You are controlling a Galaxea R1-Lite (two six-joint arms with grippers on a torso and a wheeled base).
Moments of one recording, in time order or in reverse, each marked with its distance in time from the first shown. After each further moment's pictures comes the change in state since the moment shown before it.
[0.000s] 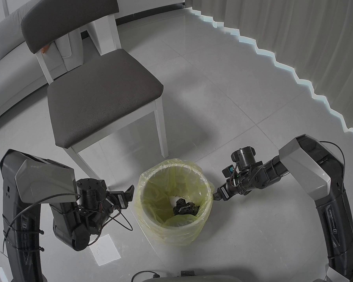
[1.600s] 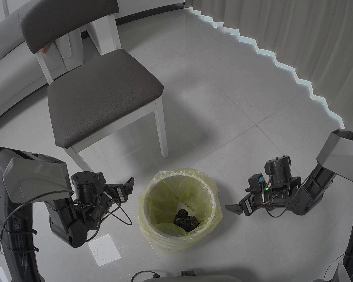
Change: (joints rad) left arm -0.007 -0.073 -0.012 0.036 -0.002 -0.012; right arm 0.001 -0.421 0.809 -0.547 0.017 0.050
